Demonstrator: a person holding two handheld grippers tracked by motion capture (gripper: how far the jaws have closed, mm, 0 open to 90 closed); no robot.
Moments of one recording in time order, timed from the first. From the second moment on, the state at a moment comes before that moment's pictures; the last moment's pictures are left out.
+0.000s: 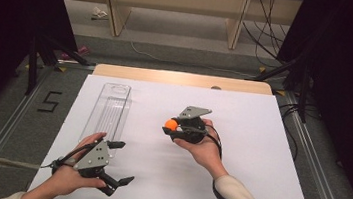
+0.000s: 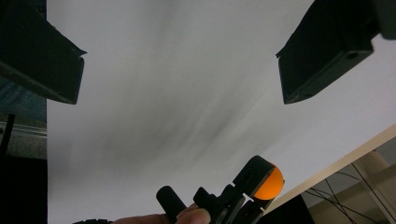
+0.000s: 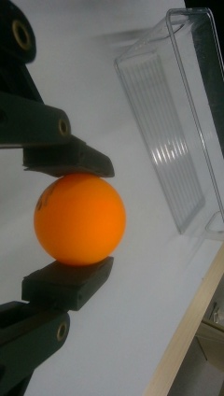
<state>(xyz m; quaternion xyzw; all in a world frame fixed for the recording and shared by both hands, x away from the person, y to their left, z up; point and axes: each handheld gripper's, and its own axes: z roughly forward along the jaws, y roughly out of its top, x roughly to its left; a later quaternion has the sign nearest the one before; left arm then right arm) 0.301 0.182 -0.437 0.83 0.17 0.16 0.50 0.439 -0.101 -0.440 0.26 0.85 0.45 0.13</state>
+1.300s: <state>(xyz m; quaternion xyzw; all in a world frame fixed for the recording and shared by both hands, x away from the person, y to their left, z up) 0.300 0.182 -0.437 0.83 0.17 0.16 0.50 0.441 -0.086 -0.438 0.25 0.85 0.45 0.12</state>
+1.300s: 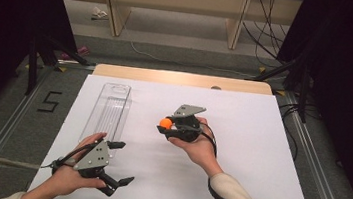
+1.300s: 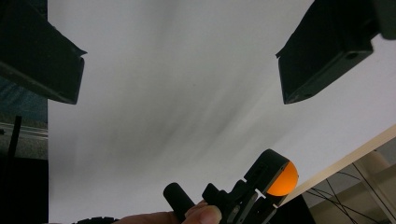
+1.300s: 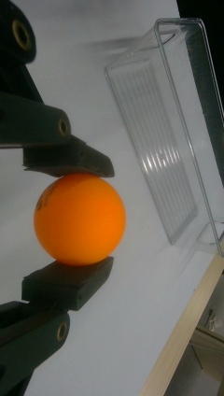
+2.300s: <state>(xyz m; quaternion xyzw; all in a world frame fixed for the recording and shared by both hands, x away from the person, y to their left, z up) 0.300 0.182 -0.437 0.83 0.17 0.16 0.50 0.443 -0.074 -0.437 0.24 0.85 0.46 0.12</state>
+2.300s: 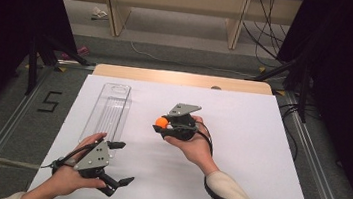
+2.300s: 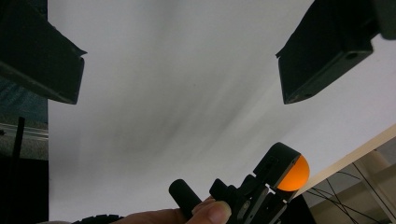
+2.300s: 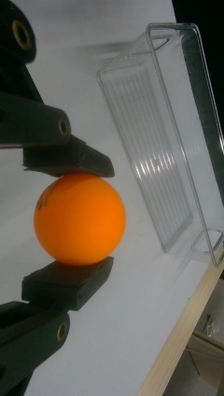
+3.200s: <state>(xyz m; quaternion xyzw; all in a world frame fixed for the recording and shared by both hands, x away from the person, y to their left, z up) 0.300 0.182 -0.437 0.83 0.17 0.16 0.50 0.445 -0.064 -0.436 0.23 0.85 0.46 0.12</state>
